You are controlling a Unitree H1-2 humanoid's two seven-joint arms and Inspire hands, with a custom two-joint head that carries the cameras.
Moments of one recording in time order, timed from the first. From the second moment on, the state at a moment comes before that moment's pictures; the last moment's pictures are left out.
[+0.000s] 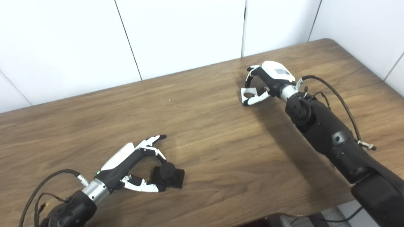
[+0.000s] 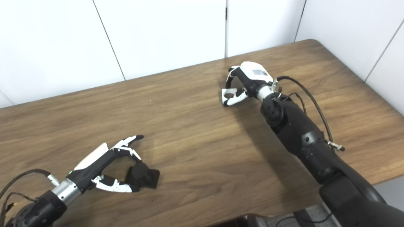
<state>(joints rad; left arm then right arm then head) -0.26 0.41 -0.33 0.07 0.29 -0.23 -0.44 -0.51 -0.53 0.26 0.34 -0.64 0.18 0.07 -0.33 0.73</state>
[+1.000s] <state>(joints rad) -0.26 0.41 -0.33 0.06 0.29 -0.23 -0.44 -0.52 -0.54 0.28 0.34 -0.62 0.23 0.13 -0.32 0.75</state>
